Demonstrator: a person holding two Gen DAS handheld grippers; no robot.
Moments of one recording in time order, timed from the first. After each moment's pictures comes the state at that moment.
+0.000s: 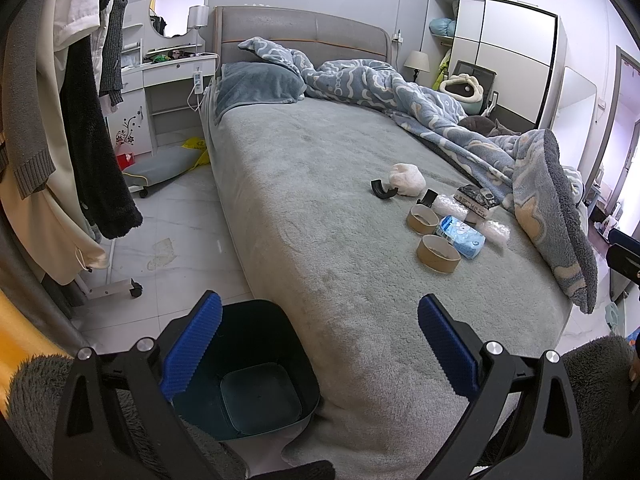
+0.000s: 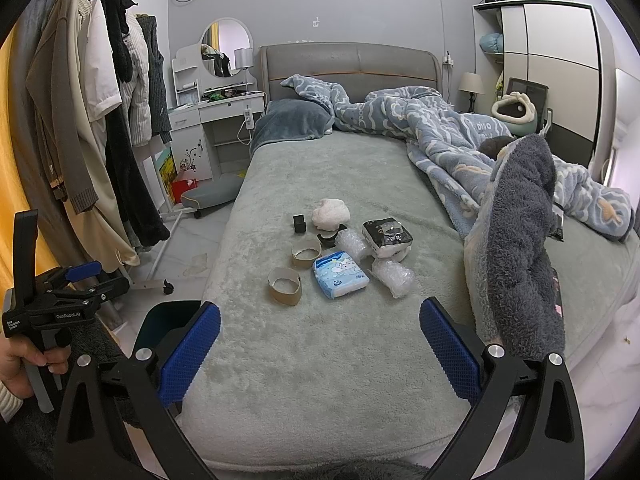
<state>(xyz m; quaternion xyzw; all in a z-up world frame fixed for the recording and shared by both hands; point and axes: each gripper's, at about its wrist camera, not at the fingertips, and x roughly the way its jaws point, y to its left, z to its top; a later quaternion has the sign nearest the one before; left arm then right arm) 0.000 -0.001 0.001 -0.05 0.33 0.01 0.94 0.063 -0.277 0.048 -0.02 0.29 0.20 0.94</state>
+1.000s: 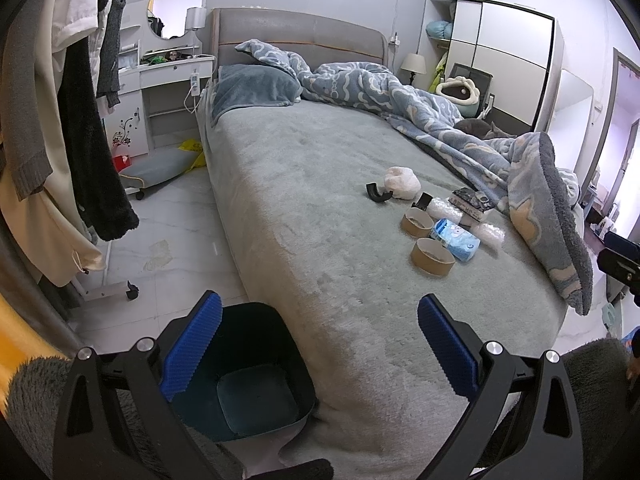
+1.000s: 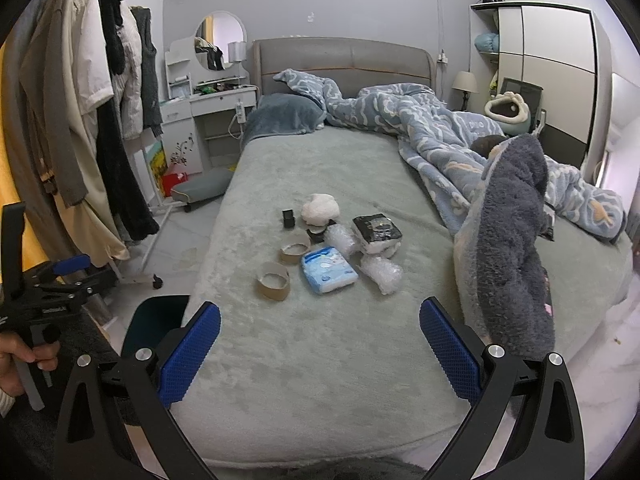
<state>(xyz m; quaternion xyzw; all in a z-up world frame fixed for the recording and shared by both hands) 0.001 -0.012 0.003 -0.05 0.32 0.00 0.94 0.069 -0.277 0.048 -0.04 0.30 0.18 0.94</state>
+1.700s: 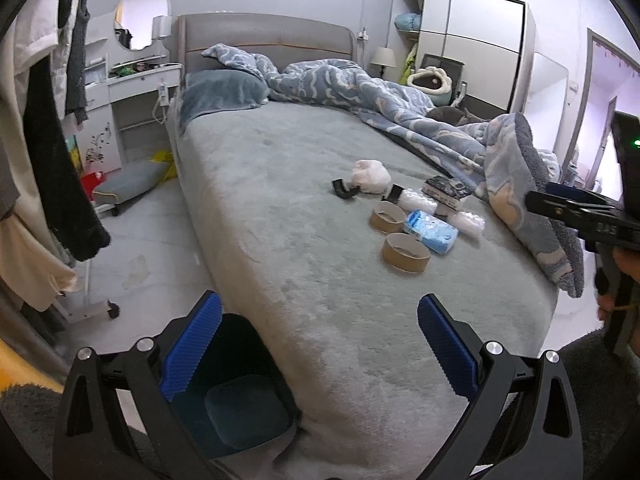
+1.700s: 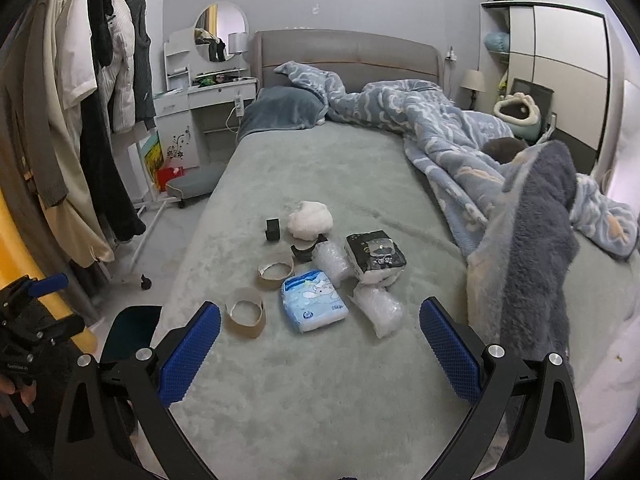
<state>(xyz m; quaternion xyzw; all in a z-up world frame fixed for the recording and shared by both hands) 0.021 -0.032 -0.008 -0.03 0.32 -0.05 0.95 0.152 -0.270 0.030 -0.04 0.30 0.20 0.93</state>
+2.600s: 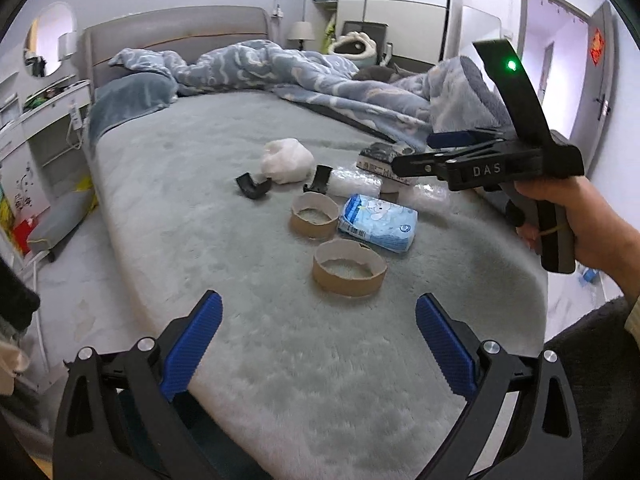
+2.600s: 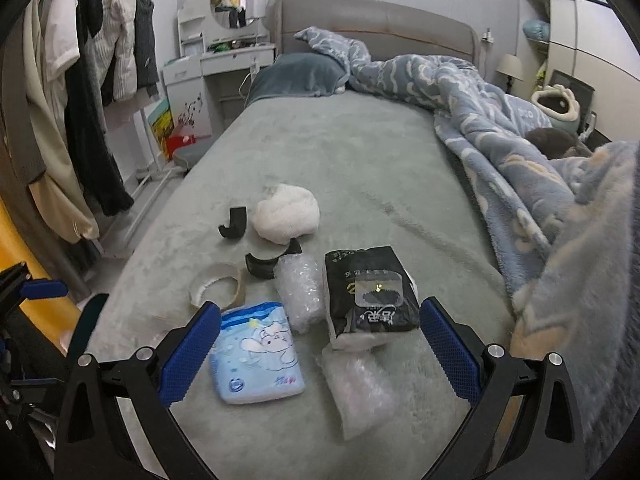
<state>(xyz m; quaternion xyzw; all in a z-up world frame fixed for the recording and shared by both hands) 0.114 -0.092 -0.048 0.04 0.34 -0.18 0.92 0.277 -0.260 -0.023 -0.08 0.35 0.25 0.90</state>
